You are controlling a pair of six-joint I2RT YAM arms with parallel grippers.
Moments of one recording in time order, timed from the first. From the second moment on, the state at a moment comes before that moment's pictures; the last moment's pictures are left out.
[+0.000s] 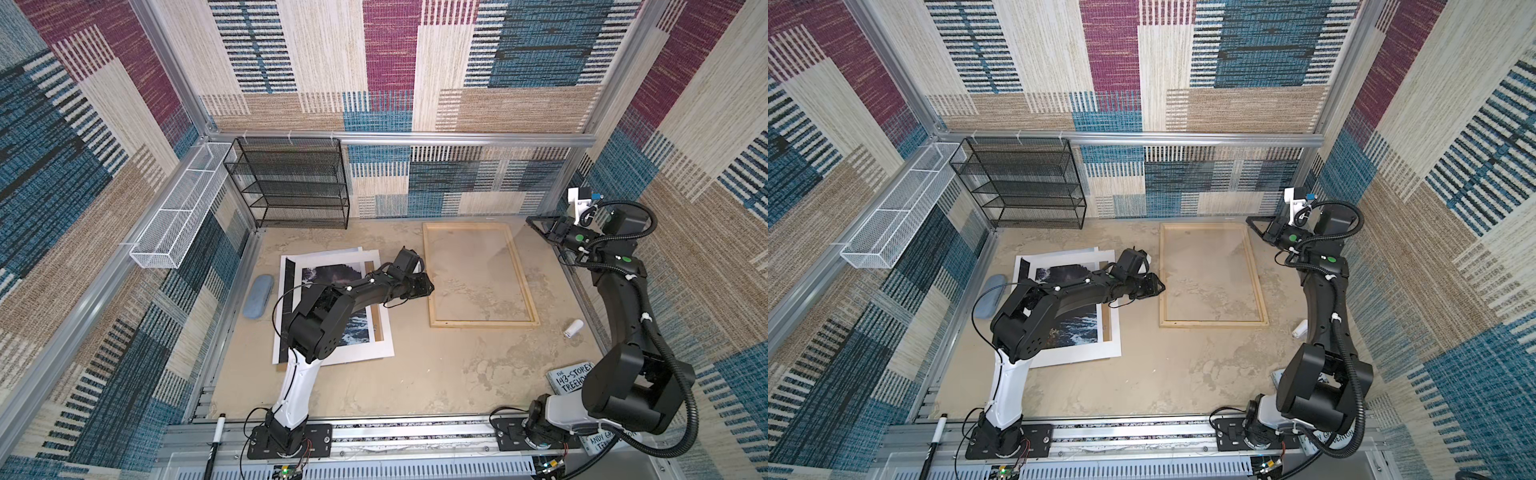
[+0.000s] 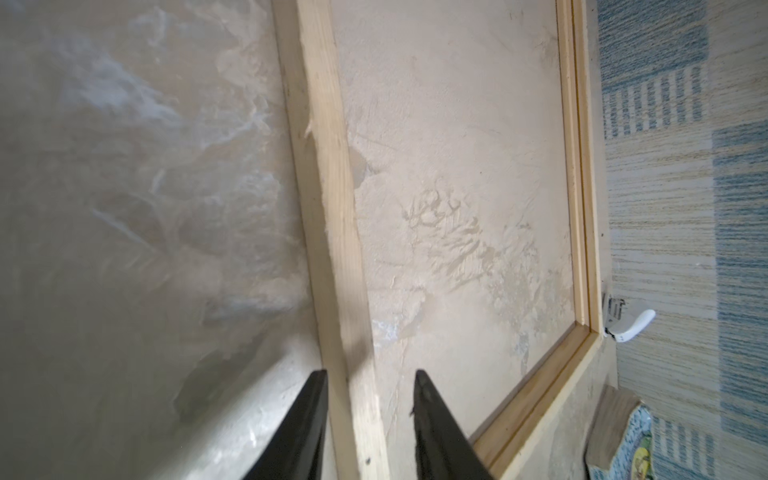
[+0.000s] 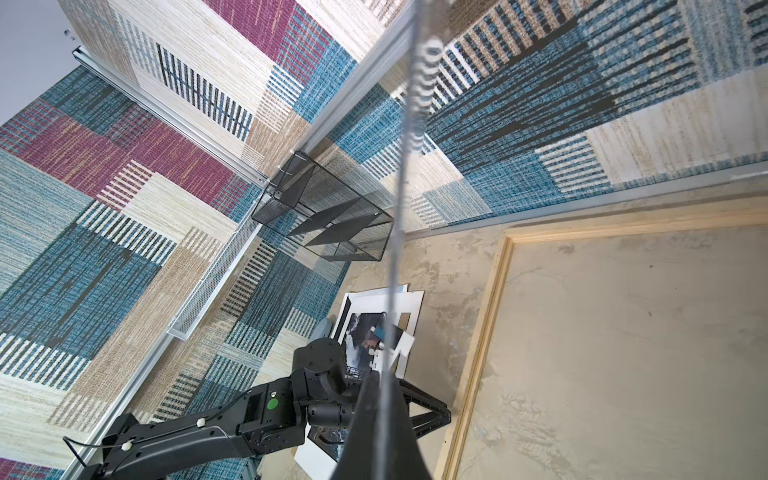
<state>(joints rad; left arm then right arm) -0.68 2.16 1.48 -0.11 0.26 -0.72 -0.40 1.42 1.28 -0.16 -1.14 0.53</state>
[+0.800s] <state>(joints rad) -0.70 2.14 1.45 -0.18 0.08 -0.70 -0.41 1.35 1.14 -0.12 -1.16 0.54</state>
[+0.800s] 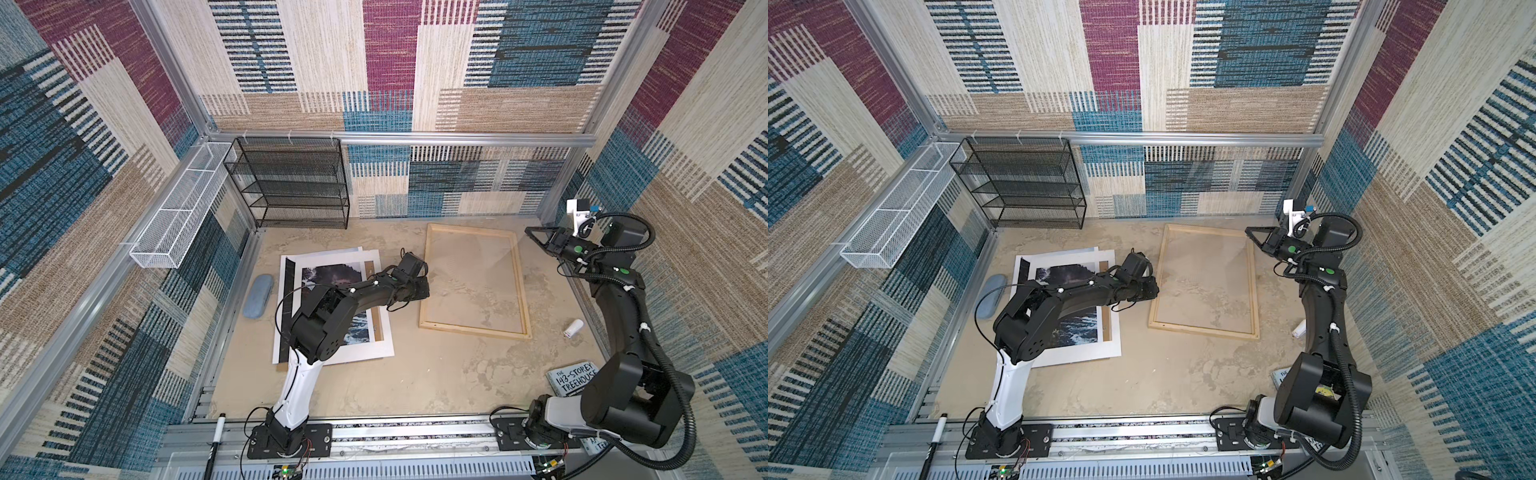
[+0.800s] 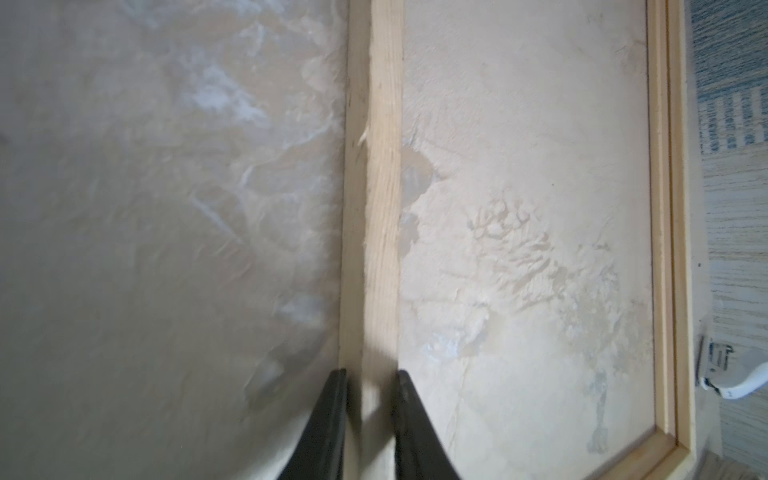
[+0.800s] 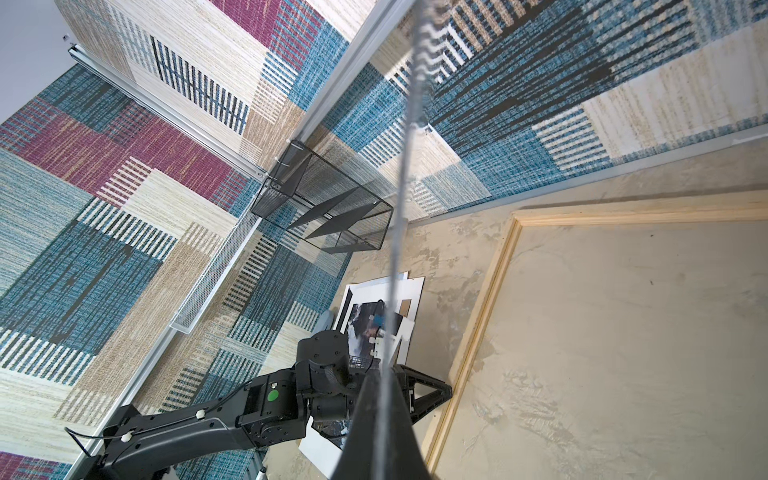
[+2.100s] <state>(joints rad) -0.67 1.79 1.14 -0.38 -0.08 -0.77 -0.18 1.57 0.98 -0.01 -1.25 0.44</state>
